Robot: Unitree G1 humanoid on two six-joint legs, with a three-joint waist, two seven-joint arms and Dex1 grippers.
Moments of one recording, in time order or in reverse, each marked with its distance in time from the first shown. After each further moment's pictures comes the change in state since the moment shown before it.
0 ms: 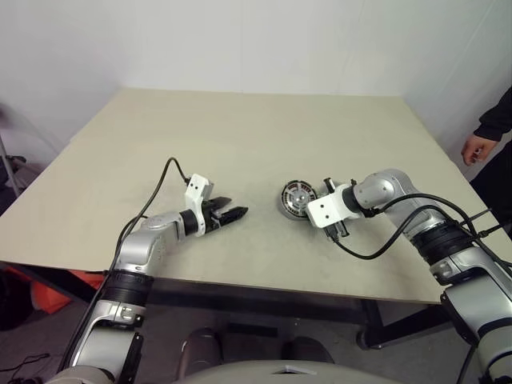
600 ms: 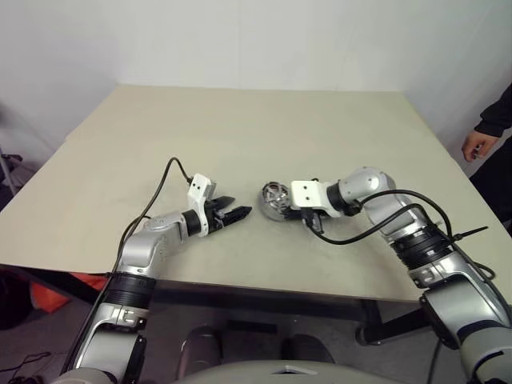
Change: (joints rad) left arm 0.030 -0.021 0.026 -0.052 -0.006 0.008 0.021; right arm 0.026 0.163 -0.061 -0.247 0.200 0.609 0.093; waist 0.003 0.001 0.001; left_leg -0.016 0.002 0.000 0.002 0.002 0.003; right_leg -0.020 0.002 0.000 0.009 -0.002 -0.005
